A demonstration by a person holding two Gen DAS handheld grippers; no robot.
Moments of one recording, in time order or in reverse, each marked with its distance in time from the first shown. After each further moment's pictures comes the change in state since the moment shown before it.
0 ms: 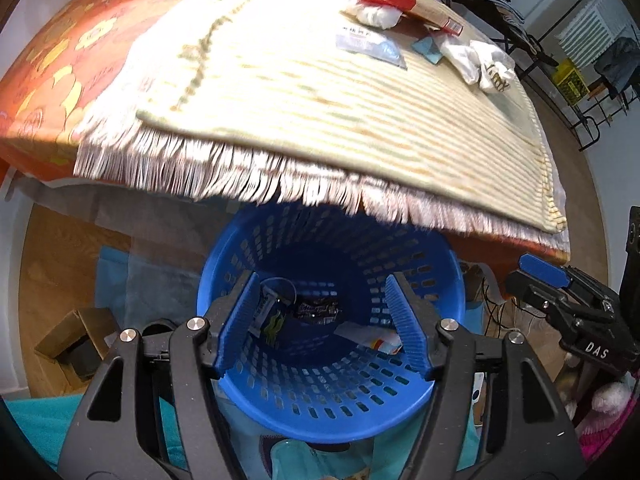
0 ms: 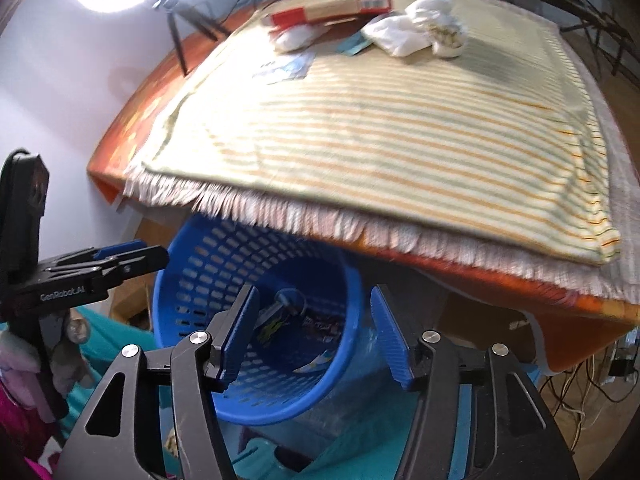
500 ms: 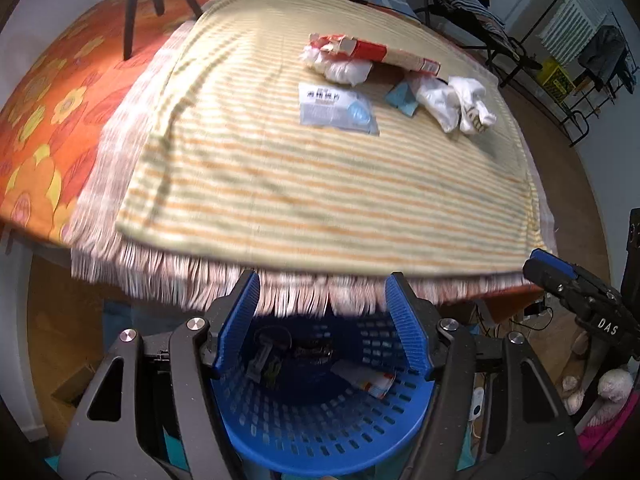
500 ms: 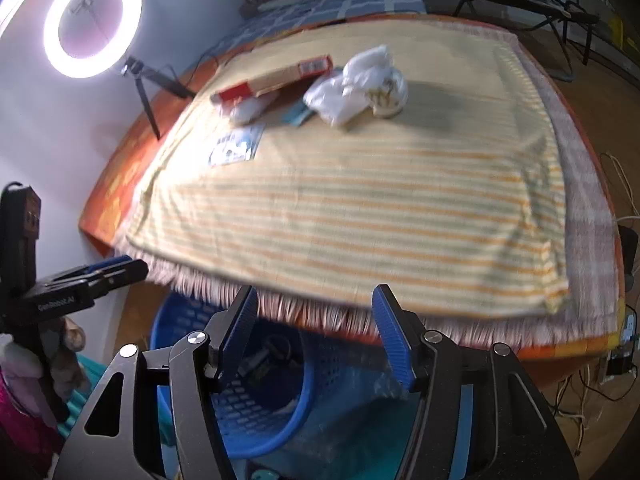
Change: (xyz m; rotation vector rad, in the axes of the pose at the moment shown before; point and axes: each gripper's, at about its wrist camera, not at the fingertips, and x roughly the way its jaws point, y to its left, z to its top) left arm -0.009 -0.021 0.060 0.074 -0.063 -0.016; right arm -0.031 -0.040 0.041 0.093 -0.118 -0.019
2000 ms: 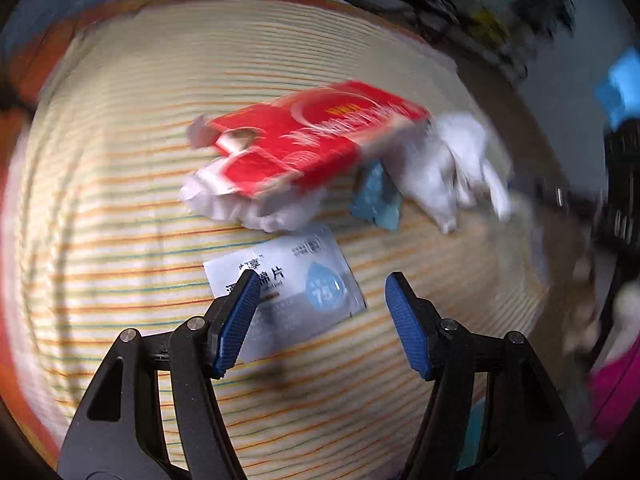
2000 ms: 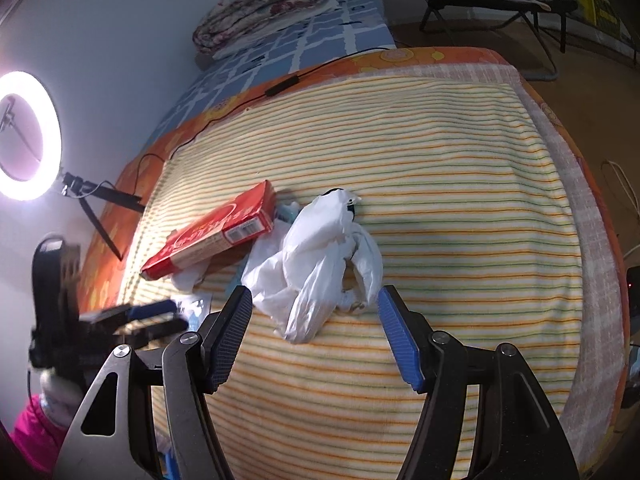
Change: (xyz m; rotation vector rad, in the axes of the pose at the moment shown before) left arm 0.095 -0.026 0.151 0.325 0.076 -0.170; right arm 0.055 -0.048 0.151 0.161 -0.095 -0.013
